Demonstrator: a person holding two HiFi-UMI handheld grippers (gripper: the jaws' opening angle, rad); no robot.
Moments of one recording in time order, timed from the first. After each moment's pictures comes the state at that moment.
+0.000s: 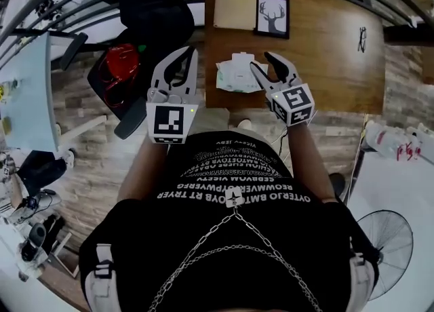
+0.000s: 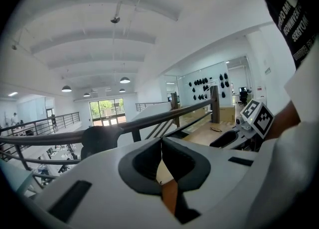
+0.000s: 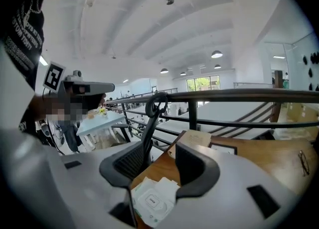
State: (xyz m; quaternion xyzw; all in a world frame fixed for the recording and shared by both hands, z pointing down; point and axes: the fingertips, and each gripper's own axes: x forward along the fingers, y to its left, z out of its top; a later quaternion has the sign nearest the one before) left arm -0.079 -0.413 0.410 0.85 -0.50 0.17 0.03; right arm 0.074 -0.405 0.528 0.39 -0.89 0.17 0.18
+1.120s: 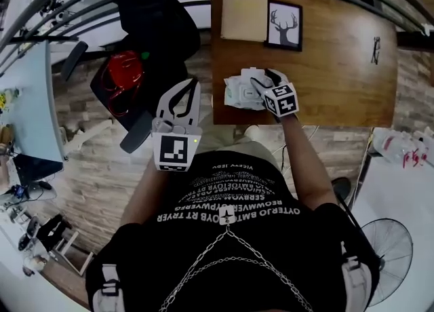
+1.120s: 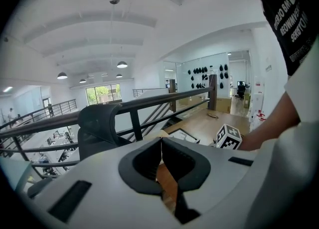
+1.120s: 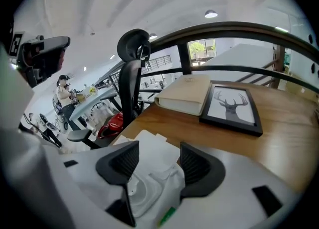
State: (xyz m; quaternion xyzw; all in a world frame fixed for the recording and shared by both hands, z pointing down) left arm -0.100 -0.410 0.477 0.84 -0.48 0.24 0.08; right arm 0.070 -0.421 0.735 0.36 -0.82 0.30 0.31
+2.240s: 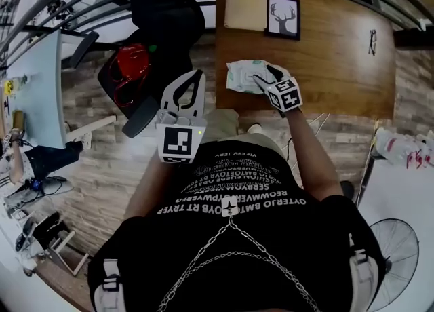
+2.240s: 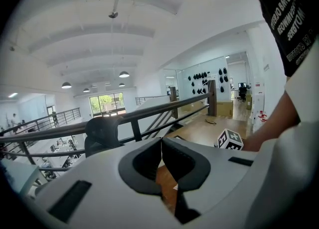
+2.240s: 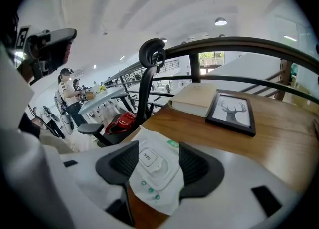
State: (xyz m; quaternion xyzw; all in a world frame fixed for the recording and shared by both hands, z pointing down) left arm -0.086 -0.352 0.435 0.84 -0.50 0.21 0.05; right arm 0.073 -0.375 0.706 0.34 -0.85 0.26 0.31
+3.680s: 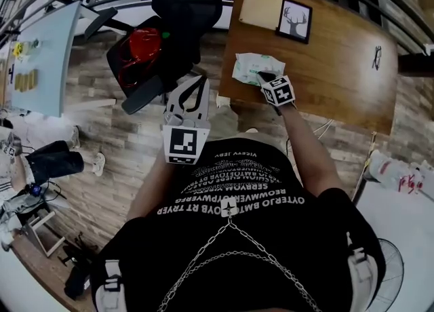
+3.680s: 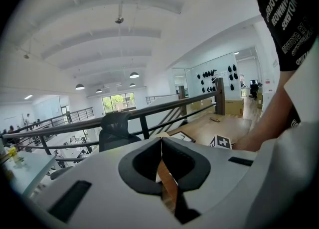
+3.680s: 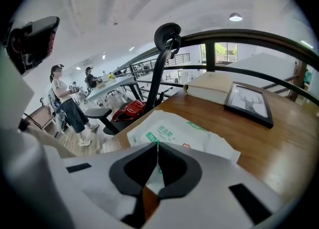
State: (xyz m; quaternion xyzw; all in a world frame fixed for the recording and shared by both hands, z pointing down) left arm -0.094 -0.267 0.437 0.80 -0.56 0.21 0.05; right arm 0.048 -0.340 0.746 0.28 -0.86 0.25 0.35
